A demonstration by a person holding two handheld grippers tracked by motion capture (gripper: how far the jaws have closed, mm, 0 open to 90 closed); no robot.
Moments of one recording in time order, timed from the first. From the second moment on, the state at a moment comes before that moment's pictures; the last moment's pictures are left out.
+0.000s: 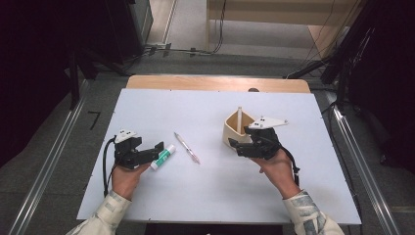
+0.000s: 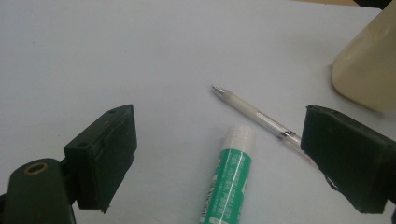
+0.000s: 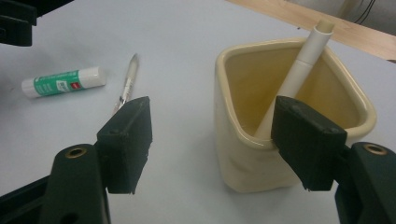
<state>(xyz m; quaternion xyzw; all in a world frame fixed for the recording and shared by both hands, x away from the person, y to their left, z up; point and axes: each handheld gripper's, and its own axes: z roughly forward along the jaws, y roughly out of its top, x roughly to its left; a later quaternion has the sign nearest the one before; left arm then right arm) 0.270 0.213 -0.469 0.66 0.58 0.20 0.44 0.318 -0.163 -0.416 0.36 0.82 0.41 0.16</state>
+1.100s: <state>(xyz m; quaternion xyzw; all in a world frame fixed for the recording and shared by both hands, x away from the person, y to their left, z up) 0.270 0.215 -0.468 0.65 0.58 0.20 0.44 0.308 -0.128 -0.417 0.32 0.83 0.42 0.16</state>
